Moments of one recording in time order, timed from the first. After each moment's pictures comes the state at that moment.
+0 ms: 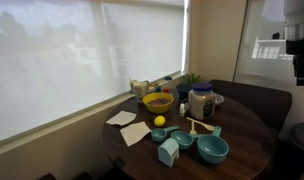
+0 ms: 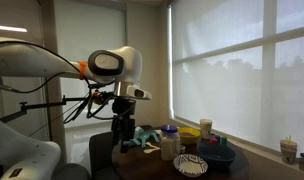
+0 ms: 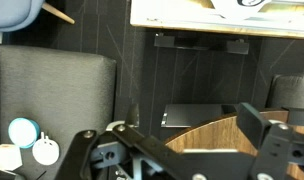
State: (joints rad) arm -0.11 -0.74 -0.11 -2.38 -0.28 1.47 -0.27
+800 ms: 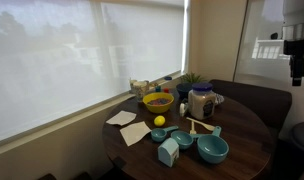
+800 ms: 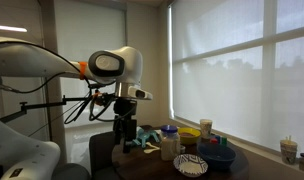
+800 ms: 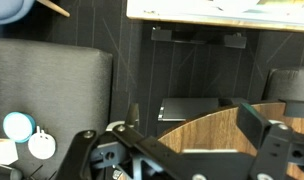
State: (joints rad) arm -0.10 -0.73 -0.13 -2.39 -0.27 1.50 -0.26
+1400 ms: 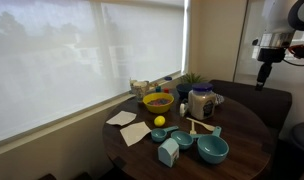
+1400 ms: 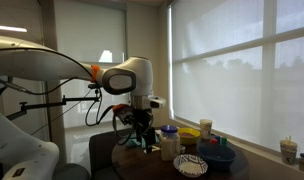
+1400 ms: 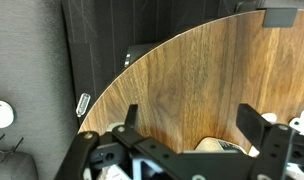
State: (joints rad) arm -0.05 -0.63 -0.19 -2.43 -0.05 1.85 -0.21
